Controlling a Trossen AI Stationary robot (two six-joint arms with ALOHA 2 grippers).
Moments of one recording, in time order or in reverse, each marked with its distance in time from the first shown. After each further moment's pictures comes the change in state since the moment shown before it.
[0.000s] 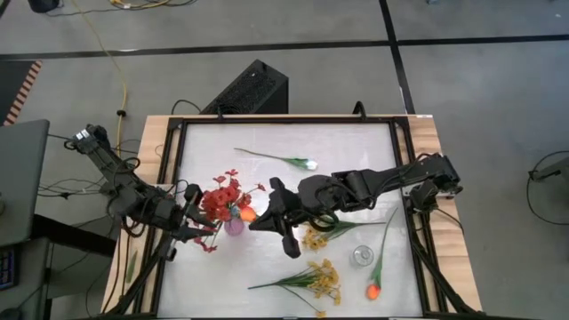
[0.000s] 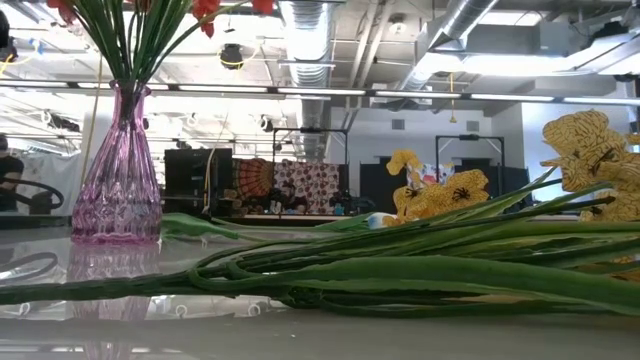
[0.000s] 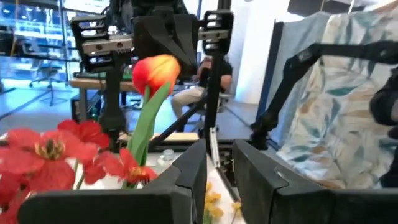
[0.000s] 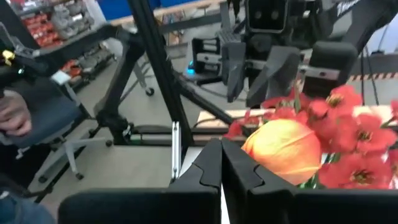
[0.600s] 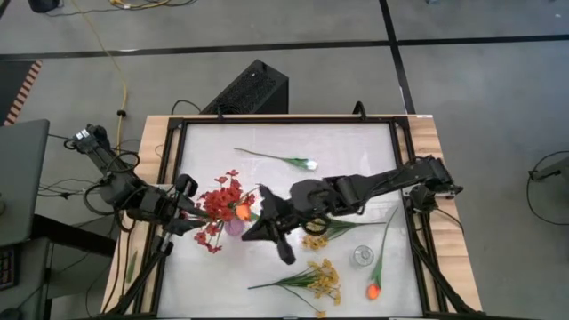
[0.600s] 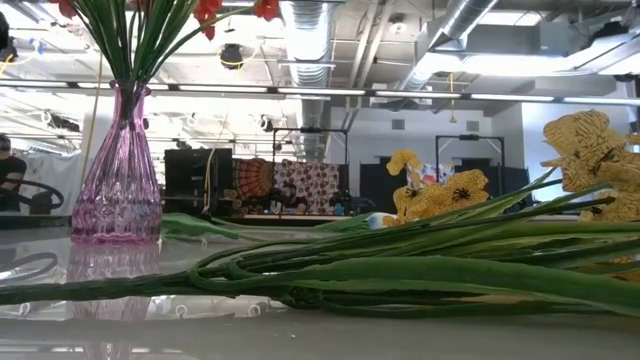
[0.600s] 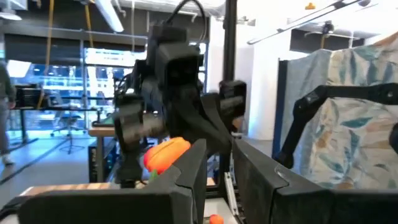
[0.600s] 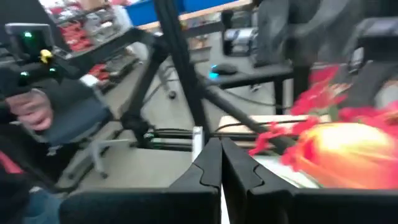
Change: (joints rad) left arm 0.000 -0.008 0.000 0.213 -0.034 0.203; right arm -0.004 0.040 -0.002 0.090 -0.097 0.014
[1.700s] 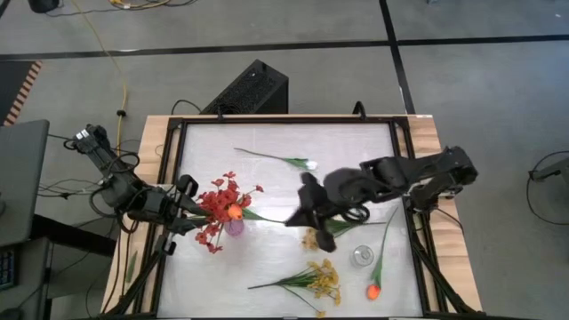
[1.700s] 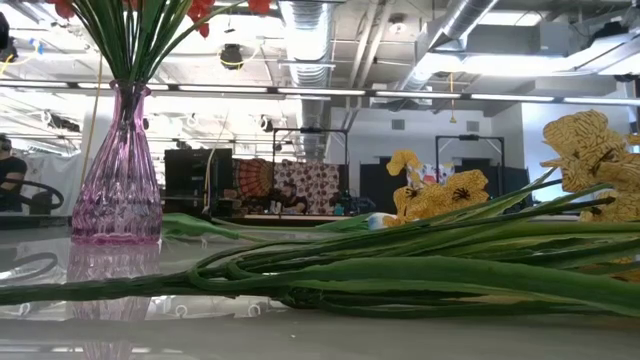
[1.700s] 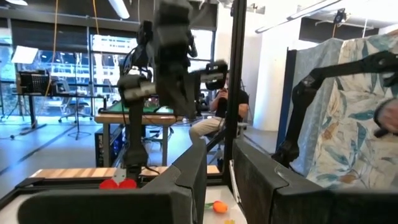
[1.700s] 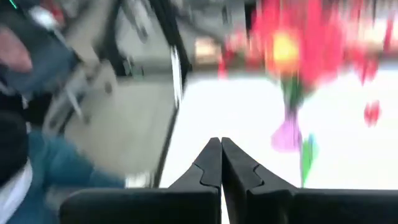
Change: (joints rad) left arm 0.000 0.001 0.000 -0.058 -0.035 -0.041; right arm 0.035 -0.197 0.002 -0.546 0.090 0.048
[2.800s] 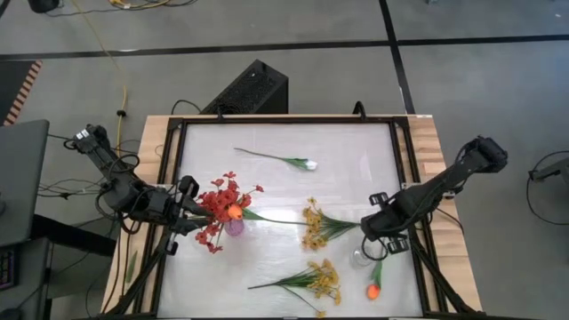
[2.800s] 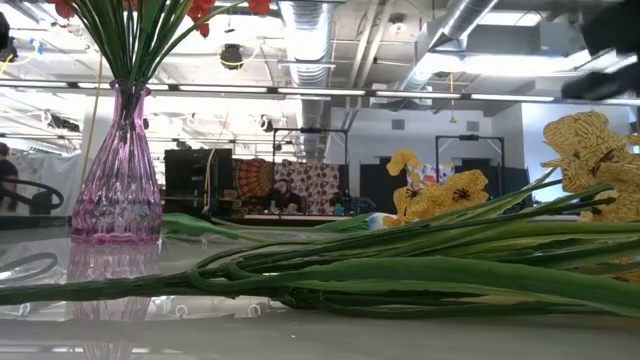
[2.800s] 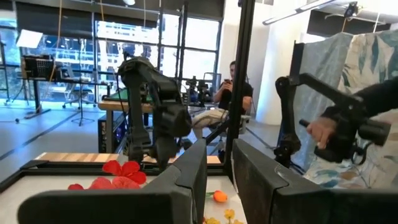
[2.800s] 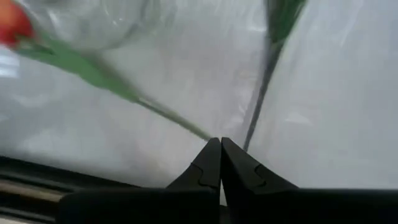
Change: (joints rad) left arm 0.000 0.001 0.000 -0.047 -0.029 -0.059; right arm 0.223 -0.387 -0.983 -0.427 -0.058 -0.001
